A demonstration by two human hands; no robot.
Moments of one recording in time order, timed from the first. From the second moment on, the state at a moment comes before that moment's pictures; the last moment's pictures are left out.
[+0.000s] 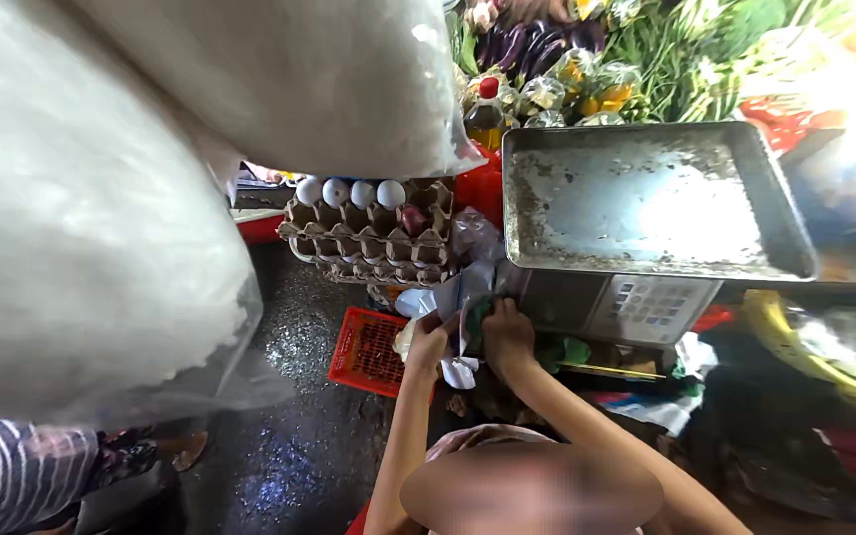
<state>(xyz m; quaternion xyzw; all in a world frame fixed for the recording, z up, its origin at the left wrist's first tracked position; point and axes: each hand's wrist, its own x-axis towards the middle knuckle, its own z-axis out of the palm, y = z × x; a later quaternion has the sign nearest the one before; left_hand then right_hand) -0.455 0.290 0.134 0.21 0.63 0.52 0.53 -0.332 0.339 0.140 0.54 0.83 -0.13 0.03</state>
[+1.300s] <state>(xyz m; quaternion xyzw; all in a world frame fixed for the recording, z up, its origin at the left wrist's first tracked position) -0.462 0.307 0.103 0.37 0.69 0.36 0.50 -0.271 0.301 0.131 0.58 0.80 -0.17 0.00</state>
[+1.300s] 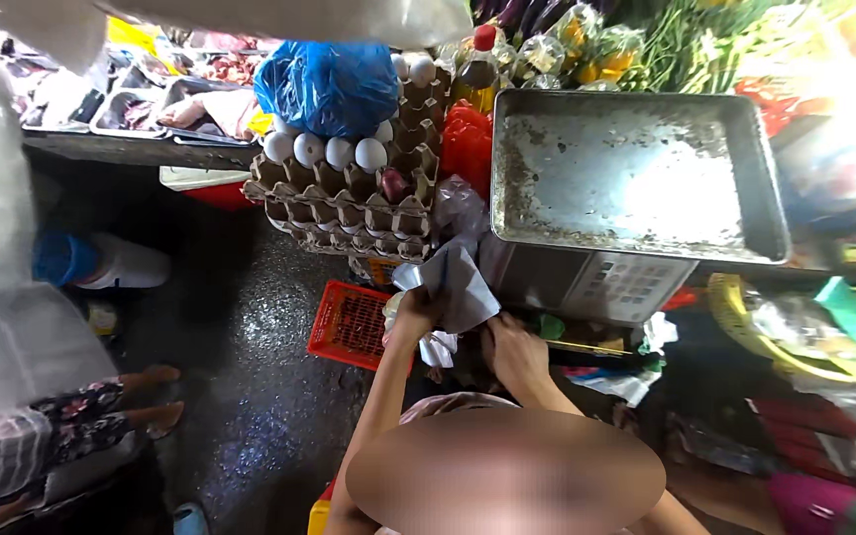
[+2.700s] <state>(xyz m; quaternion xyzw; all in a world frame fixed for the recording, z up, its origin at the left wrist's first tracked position) -0.455 0.287 0.096 0.31 0.64 0.49 0.51 -0.280 0.350 0.163 0.33 0.56 -0.65 -0.38</state>
